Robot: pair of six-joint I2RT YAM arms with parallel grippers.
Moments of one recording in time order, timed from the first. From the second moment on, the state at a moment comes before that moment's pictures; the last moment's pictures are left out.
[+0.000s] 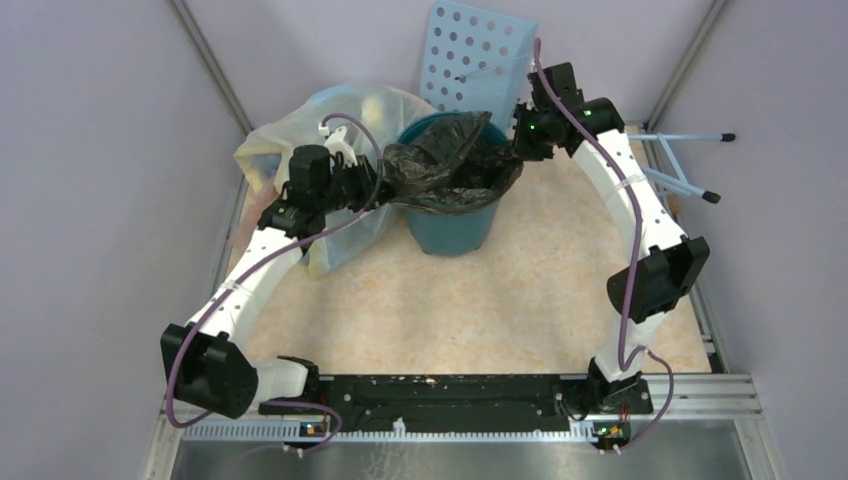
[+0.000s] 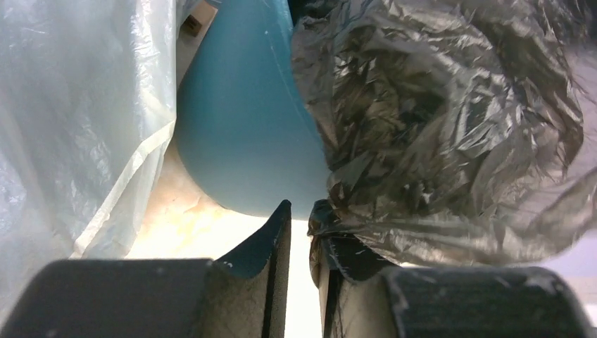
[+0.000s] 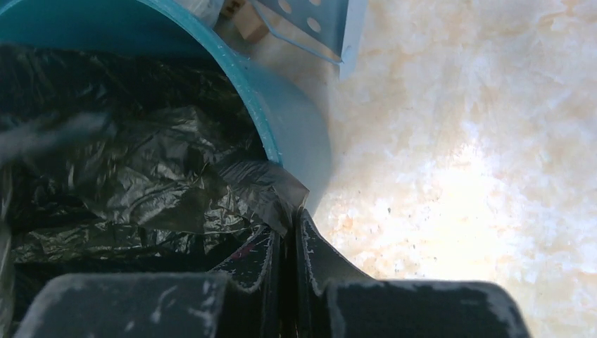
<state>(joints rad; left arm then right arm) -0.28 1.28 1.13 -0.26 0.41 -0.50 0.38 1.81 2.05 -1.04 0.00 0.42</state>
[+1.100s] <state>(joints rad) -0.48 1.13 1.56 -0.73 0.28 -0.25 0.38 1.35 1.65 -1.15 -0.03 0.51</state>
